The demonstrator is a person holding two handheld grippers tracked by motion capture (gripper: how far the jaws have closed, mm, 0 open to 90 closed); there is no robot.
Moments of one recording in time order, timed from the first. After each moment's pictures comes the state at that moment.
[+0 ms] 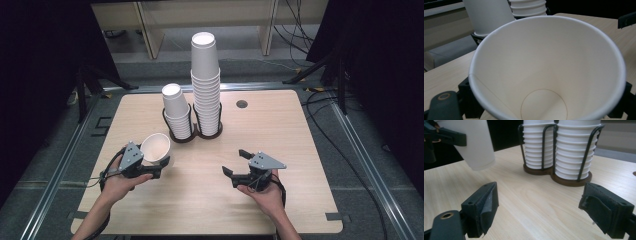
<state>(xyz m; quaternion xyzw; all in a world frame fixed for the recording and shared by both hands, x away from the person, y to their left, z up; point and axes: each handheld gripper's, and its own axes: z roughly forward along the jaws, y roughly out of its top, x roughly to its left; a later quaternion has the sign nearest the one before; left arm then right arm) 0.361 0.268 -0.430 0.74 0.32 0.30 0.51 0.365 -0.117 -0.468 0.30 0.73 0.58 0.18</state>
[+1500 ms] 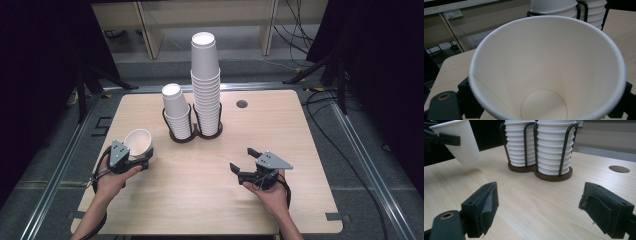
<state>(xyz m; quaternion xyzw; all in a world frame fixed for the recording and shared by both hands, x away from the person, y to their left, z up) 0.383 0.306 -0.452 0.68 0.41 0.37 0.48 0.367 -0.132 -0.472 0.33 0.72 0.57 0.20</state>
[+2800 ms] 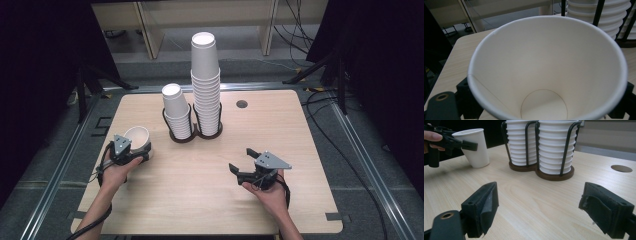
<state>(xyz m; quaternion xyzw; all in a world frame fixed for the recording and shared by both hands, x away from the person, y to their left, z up) 0.416 0.316 -0.473 0.67 0.48 0.37 0.43 0.368 -0.129 -0.473 0.33 0.72 0.57 0.20</state>
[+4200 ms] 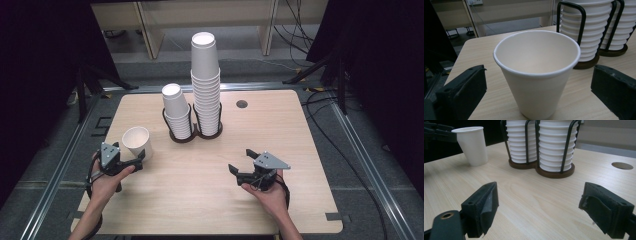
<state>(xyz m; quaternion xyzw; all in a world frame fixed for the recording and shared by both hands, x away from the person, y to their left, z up) 0.370 0.325 -0.459 0.64 0.48 0.37 0.47 0.368 -0.129 -0.474 0.33 0.73 0.56 0.21</state>
